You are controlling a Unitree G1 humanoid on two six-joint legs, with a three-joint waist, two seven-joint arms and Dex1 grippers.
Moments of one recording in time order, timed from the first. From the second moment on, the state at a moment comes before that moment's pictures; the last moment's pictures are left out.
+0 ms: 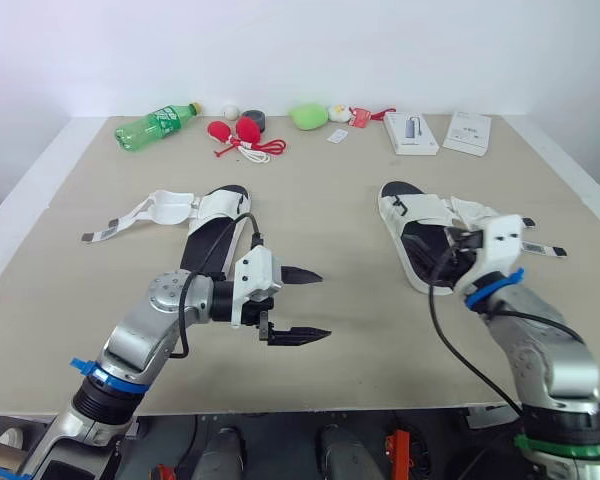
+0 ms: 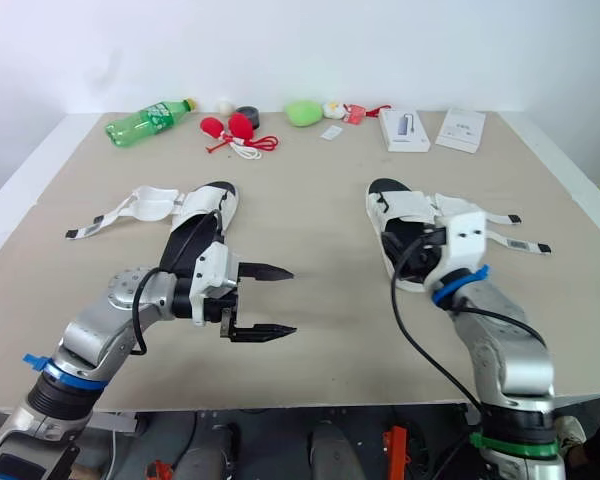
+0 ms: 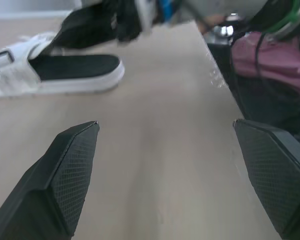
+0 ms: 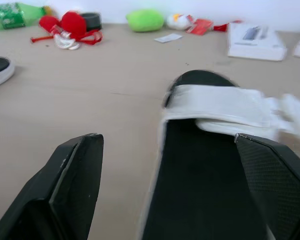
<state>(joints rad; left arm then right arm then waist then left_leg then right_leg) -0.45 0.47 -0.27 -0.25 -0.41 0.38 -1.08 -0.29 -0.49 -0.20 -0.21 0.42 0.56 0.29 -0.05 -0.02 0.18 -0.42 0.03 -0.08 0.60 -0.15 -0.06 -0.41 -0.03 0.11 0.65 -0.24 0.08</state>
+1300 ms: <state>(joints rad) -0.42 0.41 -0.24 -0.25 -0.39 0.44 -0.91 -0.60 -0.39 -0.11 0.34 0.19 0.37 0.35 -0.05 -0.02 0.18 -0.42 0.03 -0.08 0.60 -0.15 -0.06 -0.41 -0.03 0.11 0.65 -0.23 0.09</state>
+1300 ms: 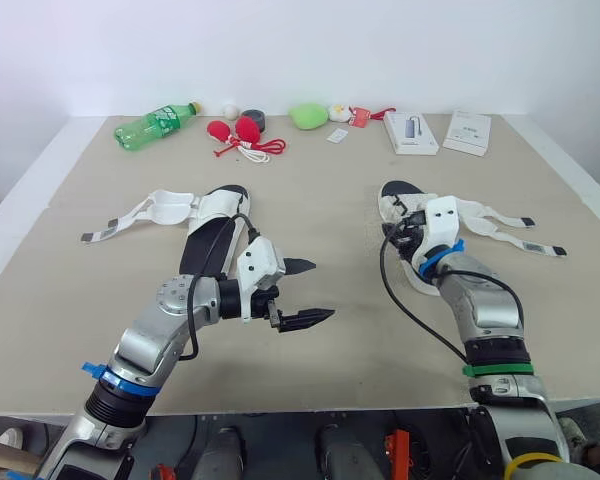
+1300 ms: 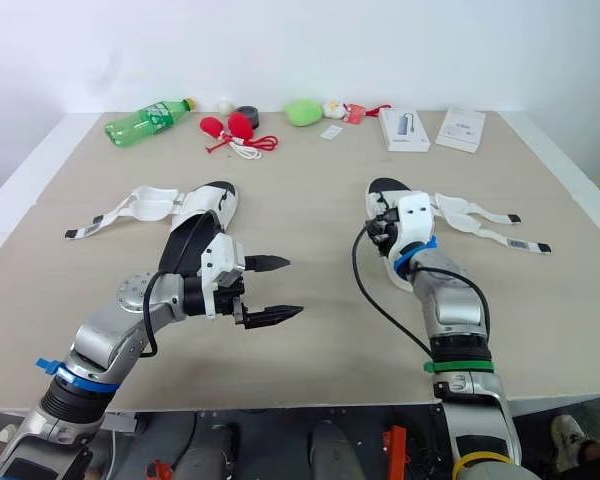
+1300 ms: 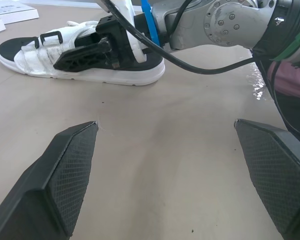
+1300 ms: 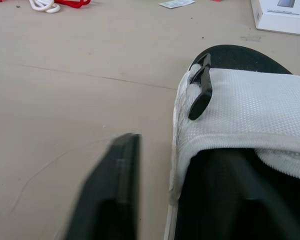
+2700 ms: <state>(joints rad) -0.35 0.49 -0.22 -0.28 -0.42 0.39 -1.05 -0.29 -0.86 0.14 -0.08 0.36 -0.03 1.53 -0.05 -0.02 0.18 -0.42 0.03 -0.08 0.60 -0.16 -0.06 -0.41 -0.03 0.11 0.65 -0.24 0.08</state>
